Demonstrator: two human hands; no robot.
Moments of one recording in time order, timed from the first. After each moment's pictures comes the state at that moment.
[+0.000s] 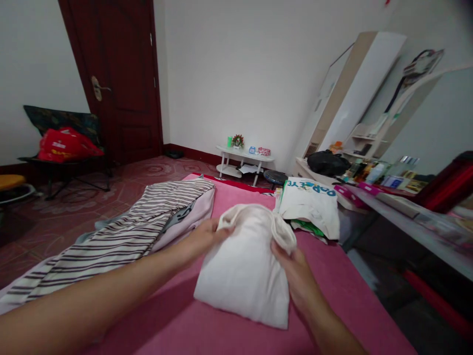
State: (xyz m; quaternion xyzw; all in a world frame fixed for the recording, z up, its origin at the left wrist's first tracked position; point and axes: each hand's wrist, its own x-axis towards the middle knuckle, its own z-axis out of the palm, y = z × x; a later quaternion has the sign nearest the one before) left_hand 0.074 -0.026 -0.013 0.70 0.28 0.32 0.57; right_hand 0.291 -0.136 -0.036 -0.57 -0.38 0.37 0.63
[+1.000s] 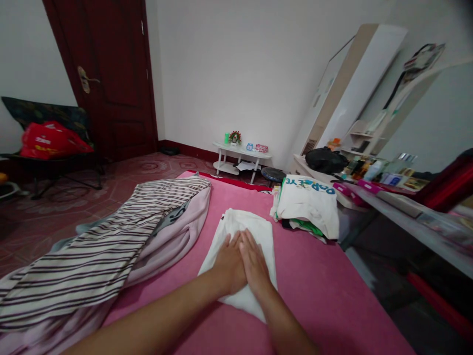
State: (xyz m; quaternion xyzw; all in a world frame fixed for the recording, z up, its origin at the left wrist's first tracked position) left_hand 0.163 -0.047 -0.059 0.94 0.30 0.09 0.09; right_hand 0.267 -0.072 -0.095 -0.69 -0.56 0.18 0.42
